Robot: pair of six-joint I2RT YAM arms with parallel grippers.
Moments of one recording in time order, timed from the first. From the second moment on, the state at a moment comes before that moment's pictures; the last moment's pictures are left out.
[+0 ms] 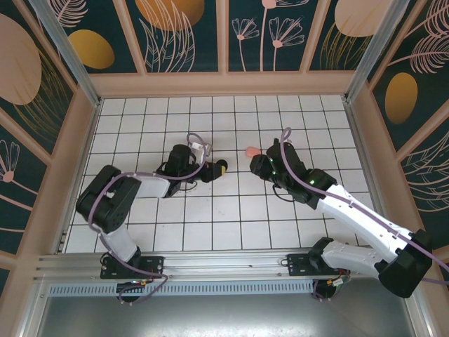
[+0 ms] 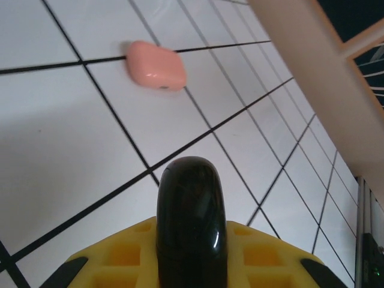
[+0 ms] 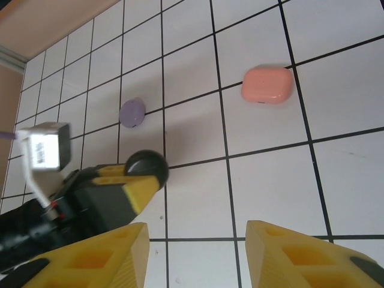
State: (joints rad) left arm -0.52 1.77 0.73 0.53 0.59 -0.53; right arm 0.76 1.07 0.93 -0.54 0.21 0.86
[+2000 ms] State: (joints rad) left arm -0.12 1.23 0.20 0.87 -0.23 0.00; right arm 0.04 1.33 0.22 0.82 0.46 0.20
